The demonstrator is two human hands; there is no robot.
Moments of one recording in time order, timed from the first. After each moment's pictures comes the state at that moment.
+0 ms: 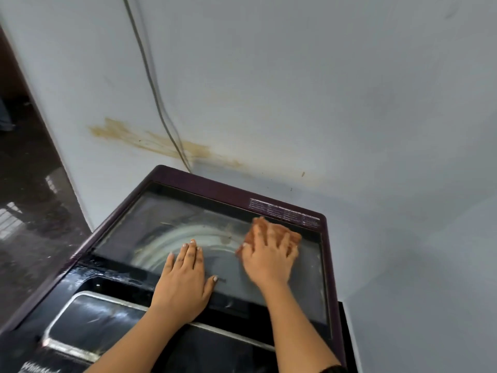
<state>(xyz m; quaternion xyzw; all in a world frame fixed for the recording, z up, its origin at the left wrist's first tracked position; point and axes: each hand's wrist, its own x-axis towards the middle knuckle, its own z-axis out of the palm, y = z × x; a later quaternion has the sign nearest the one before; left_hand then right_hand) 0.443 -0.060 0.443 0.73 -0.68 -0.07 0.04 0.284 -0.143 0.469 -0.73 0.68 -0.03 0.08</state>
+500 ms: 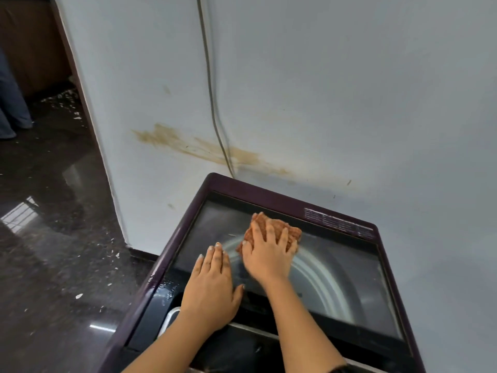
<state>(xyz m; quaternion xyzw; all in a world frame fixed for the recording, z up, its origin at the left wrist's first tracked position) 0.546 -0.049 0.443 0.70 -0.71 -0.08 0.08 0.435 -0.139 0.461 -0.74 0.66 -0.03 0.07</state>
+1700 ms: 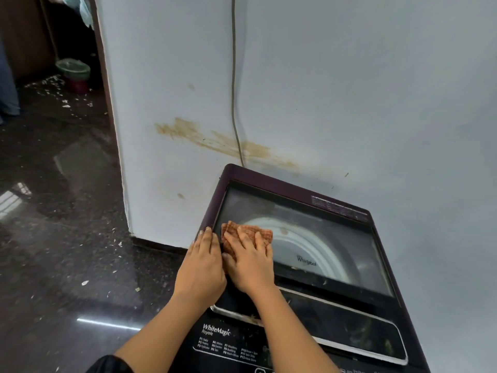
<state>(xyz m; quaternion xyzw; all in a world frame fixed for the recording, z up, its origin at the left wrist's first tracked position) 0.623 0.008 0.464 0.69 -0.68 -0.13 0.20 0.507 -0.038 0.466 -0.79 0.60 -0.01 0.11</state>
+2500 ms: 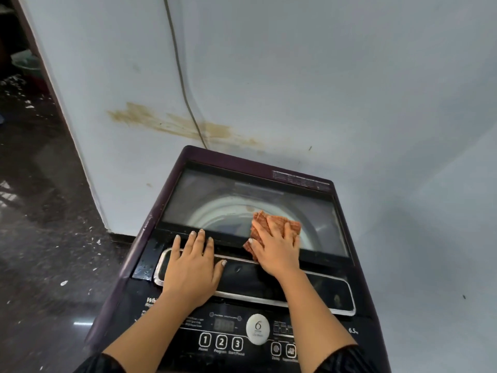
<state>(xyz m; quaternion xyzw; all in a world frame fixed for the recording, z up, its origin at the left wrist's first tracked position) 0.536 0.031 0.449 0.69 -0.72 -0.06 0.09 0.345 -0.036 0.465 -0.73 0.68 0.01 0.09</state>
